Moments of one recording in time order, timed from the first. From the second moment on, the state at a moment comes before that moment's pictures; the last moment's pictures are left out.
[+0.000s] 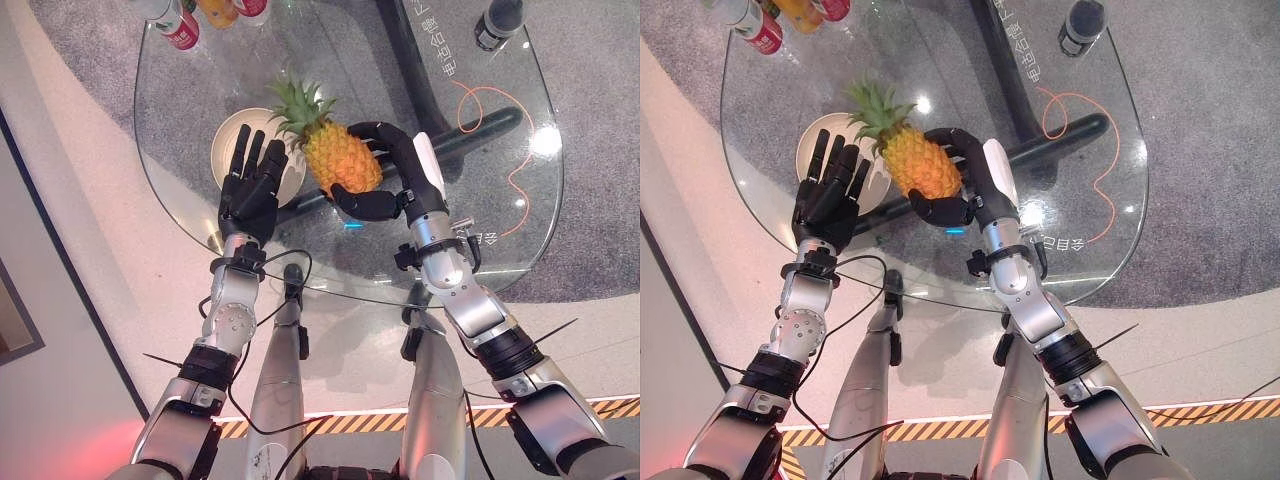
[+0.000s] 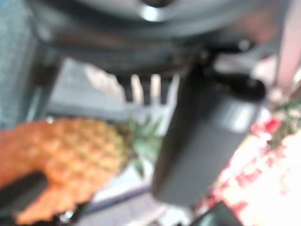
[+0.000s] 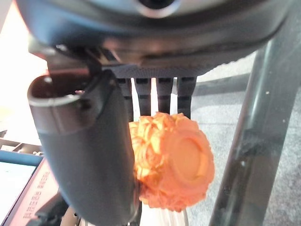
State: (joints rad) left arm -0.54 0.29 -0.19 0.33 -1.28 -0.28 -0.02; right arm -0.66 -0.39 0.41 0.17 -0.08 -0.02 -0.29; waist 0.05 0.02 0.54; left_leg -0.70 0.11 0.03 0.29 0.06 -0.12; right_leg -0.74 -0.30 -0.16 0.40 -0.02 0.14
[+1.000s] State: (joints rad) left arm -0.52 0.28 -0.16 0.29 -1.33 -0.29 -0.04; right arm -0.65 -0.40 0.43 0.10 -0.08 -0.02 -0.19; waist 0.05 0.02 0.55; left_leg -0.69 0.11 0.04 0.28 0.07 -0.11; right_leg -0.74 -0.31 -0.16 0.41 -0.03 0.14
